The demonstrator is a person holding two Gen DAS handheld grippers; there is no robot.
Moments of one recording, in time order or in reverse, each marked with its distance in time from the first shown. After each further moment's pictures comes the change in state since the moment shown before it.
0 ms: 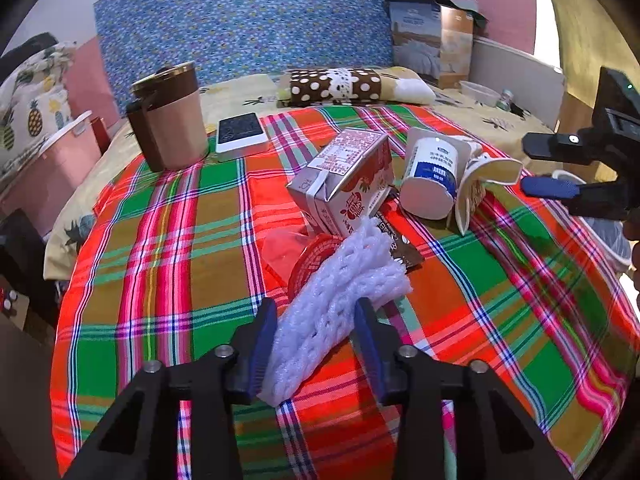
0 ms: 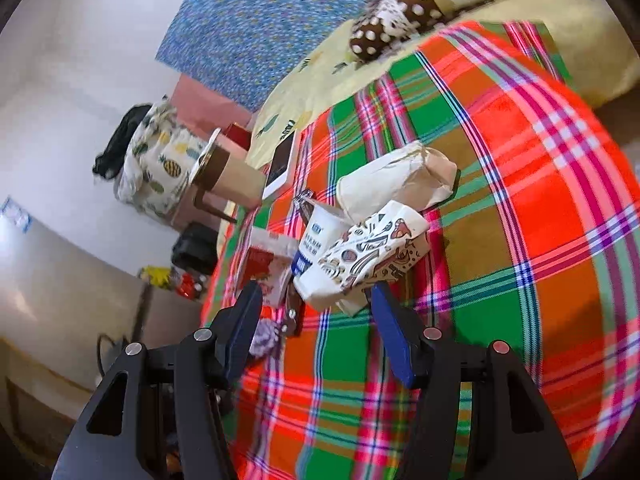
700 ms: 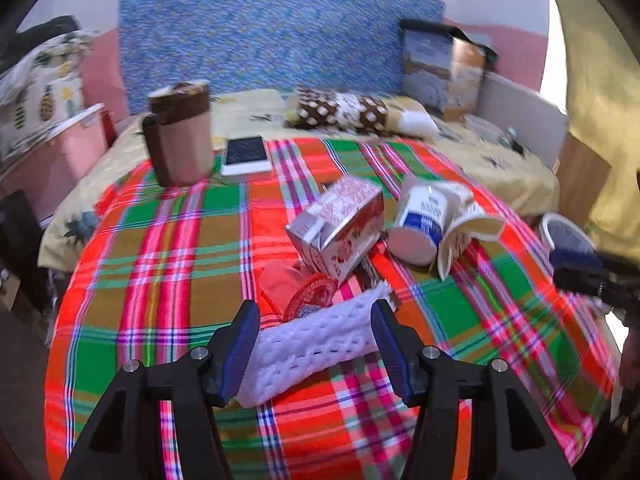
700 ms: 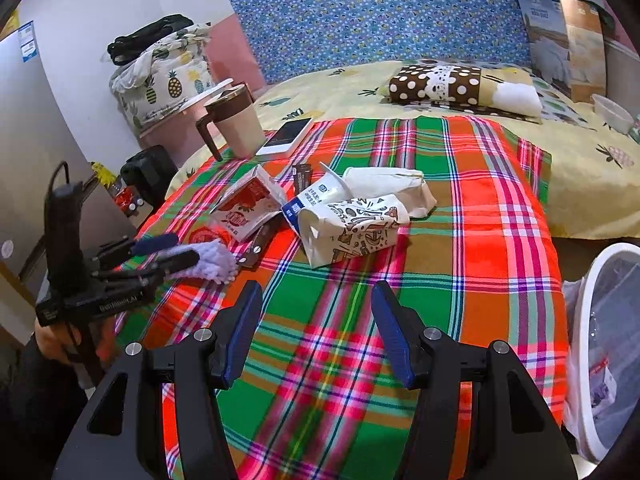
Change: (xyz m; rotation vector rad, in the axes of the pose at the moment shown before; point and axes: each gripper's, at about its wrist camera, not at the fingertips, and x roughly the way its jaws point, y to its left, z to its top) left arm -0.010 0.007 0.015 -0.065 -0.052 -0.053; right arm -0.036 0.038 -0.042 -0.519 -0.035 -0.290
